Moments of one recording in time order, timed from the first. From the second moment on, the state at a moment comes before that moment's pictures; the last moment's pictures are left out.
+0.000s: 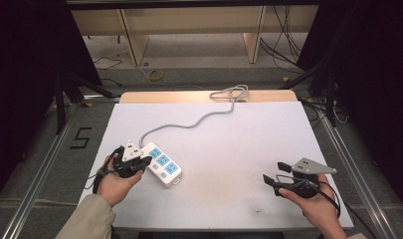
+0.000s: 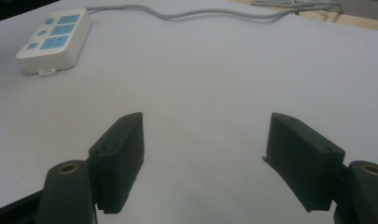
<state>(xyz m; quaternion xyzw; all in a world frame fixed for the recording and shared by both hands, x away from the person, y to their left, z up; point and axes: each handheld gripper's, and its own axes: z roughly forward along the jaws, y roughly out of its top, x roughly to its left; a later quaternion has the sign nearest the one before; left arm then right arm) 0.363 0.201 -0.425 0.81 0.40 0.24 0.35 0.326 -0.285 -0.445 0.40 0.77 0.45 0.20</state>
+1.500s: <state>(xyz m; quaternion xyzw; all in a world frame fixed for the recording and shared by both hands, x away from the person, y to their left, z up) 0.393 0.213 -0.434 0.82 0.42 0.24 0.32 0.326 -0.284 -0.446 0.40 0.78 0.45 0.19</state>
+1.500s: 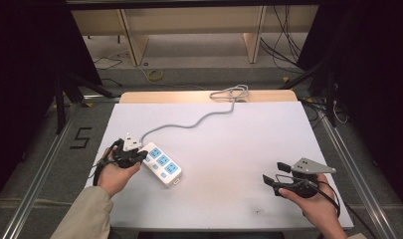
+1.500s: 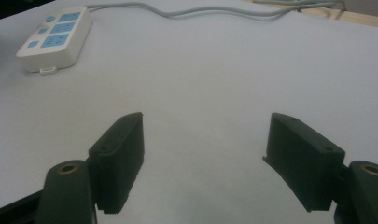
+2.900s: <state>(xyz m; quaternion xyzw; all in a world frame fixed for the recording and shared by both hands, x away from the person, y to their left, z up) 0.415 0.210 -0.445 0.83 0.42 0.22 0.29 0.328 -0.282 -0.448 0.39 0.78 0.45 0.19</state>
